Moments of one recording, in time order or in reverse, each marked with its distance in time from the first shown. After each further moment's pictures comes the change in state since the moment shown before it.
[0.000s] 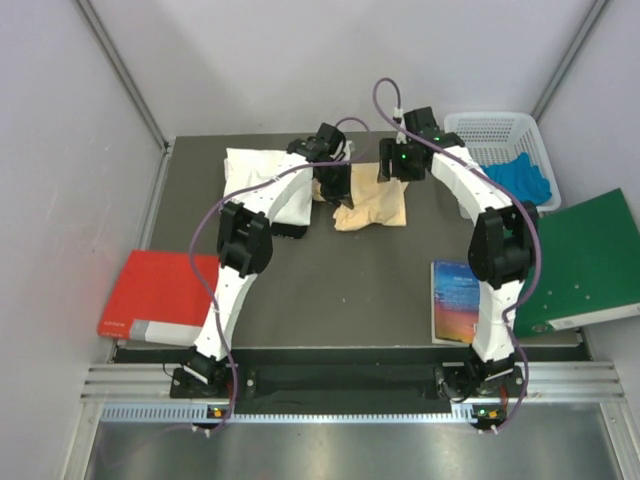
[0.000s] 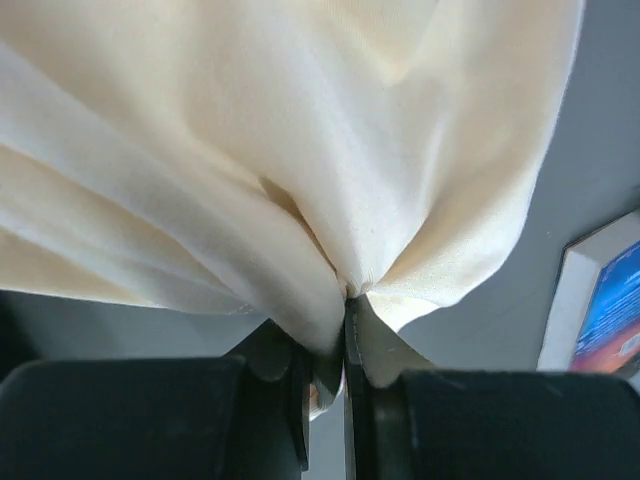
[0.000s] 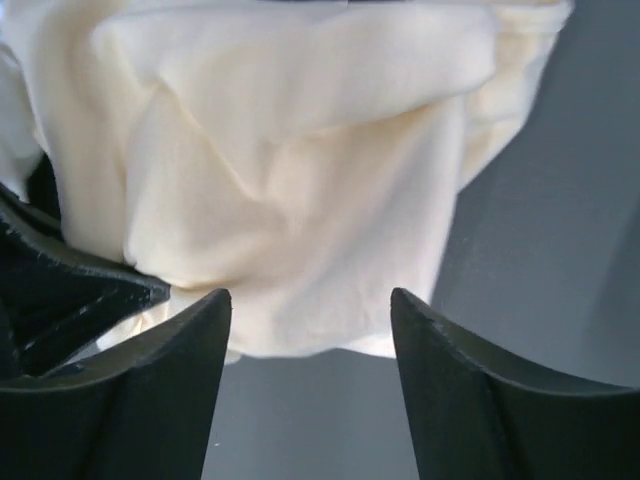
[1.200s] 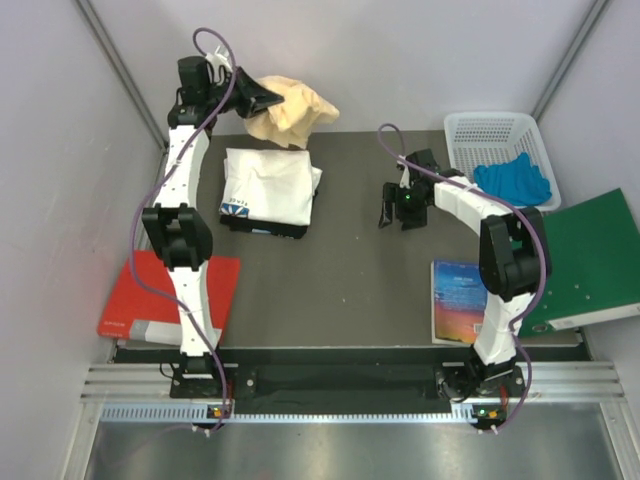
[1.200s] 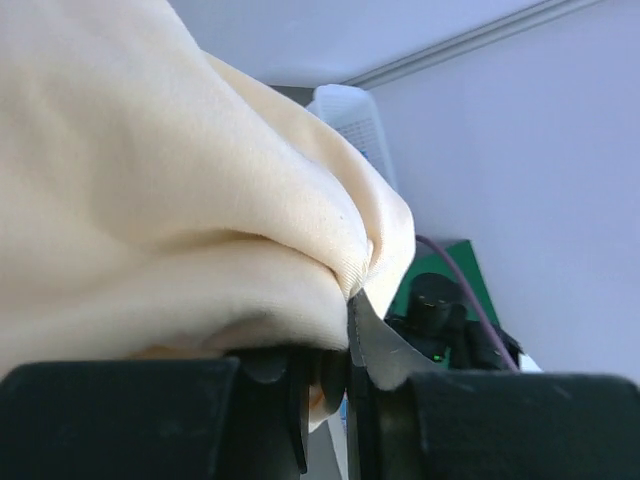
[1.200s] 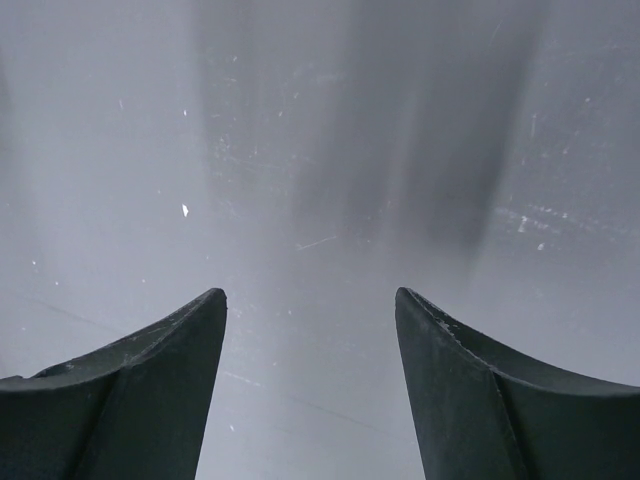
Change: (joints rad) left arm 0.480 -0.201 0.078 0.508 0.502 -0.409; right arm -0.005 -0.164 -0.442 0.100 -0.109 0.103
